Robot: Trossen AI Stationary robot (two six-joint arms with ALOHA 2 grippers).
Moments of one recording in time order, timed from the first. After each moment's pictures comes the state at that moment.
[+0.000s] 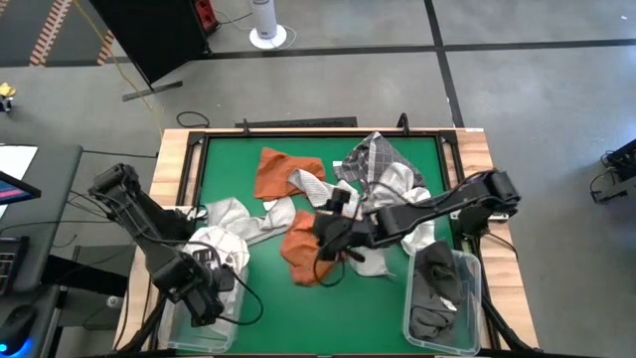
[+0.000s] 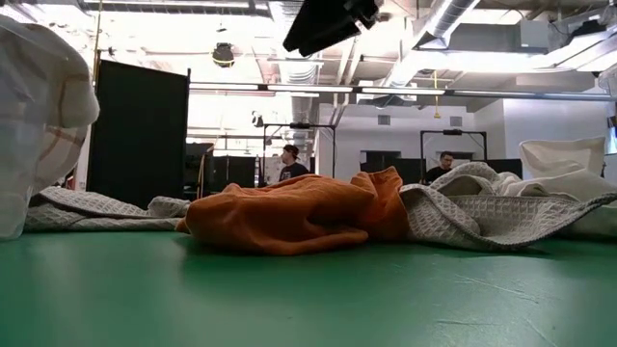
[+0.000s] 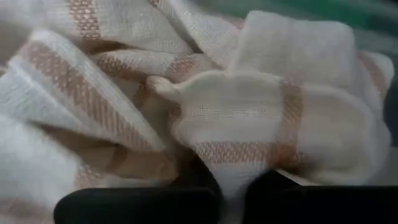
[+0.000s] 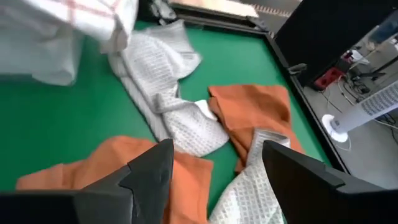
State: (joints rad) left arm -0.87 1.44 1.24 -1.21 -0.03 -1.01; right arm 0.27 1.74 1.44 -0.40 0.64 0.07
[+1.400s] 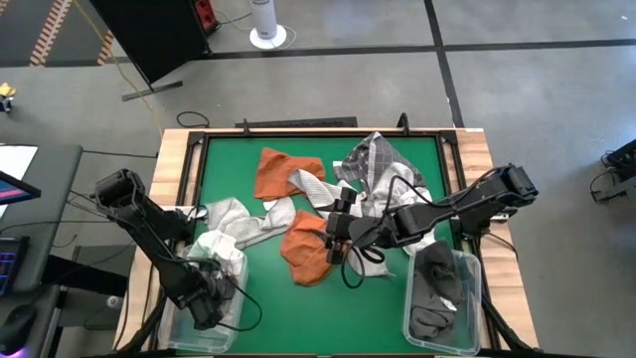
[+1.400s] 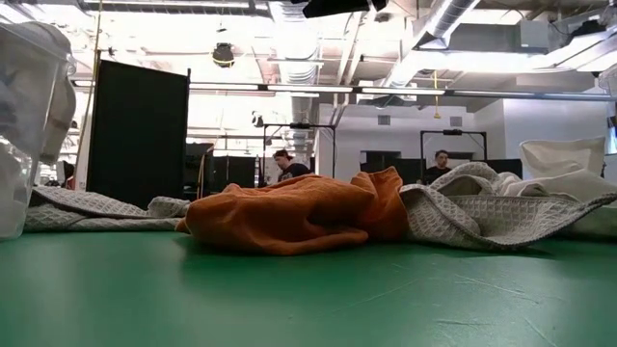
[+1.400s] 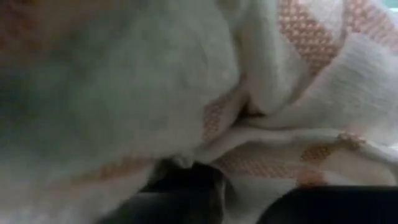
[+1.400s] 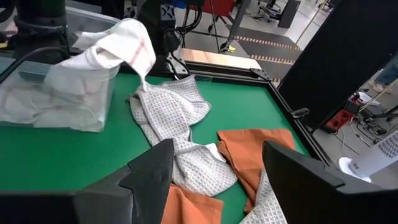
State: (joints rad) left arm -0.96 1.51 0.86 -0.78 -0.02 -1.03; right arm 0.31 1.61 1.28 -0.10 0.63 -0.03
